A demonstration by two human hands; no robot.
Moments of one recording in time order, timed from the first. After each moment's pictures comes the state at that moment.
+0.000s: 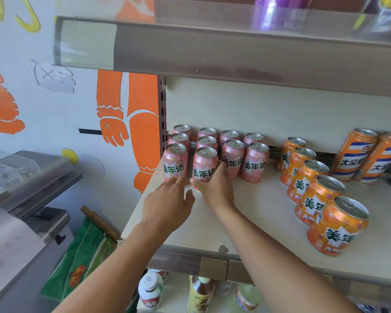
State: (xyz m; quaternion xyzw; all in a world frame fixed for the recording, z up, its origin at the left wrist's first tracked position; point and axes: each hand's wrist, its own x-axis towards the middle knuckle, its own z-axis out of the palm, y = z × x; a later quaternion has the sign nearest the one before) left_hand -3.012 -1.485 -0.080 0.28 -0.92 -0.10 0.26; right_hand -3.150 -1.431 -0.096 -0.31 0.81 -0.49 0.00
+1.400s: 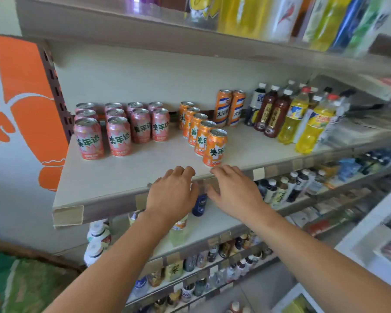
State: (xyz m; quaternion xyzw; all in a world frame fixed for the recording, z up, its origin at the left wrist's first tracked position) left_hand -2.973 -1.310 -0.082 0.00 -0.96 -0.13 0.24; right_hand -3.016 -1.145 -0.063 -0.27 0.95 -0.07 -0.15
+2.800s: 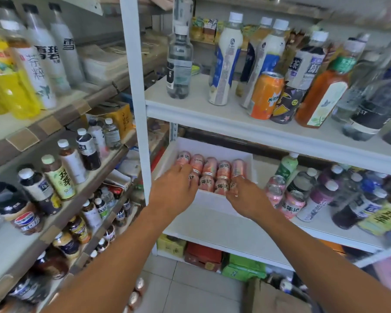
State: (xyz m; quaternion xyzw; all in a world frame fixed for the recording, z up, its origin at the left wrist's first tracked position) left_hand -3.019 -0.735 -0.149 -0.41 -0.88 -0.22 0.06; right_hand -2.897 -0.564 -0.169 0.30 0.94 -0.16 -0.03
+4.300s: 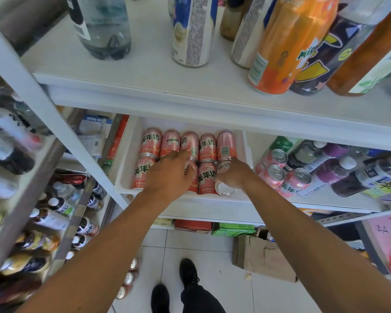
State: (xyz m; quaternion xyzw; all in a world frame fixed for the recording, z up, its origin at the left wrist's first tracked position) left_hand -3.115 -0.593 -0.240 -0.48 -0.85 -0.21 -0.08; right_hand -2.992 -0.438 -0.260 0.51 0.78 -0.34 0.12
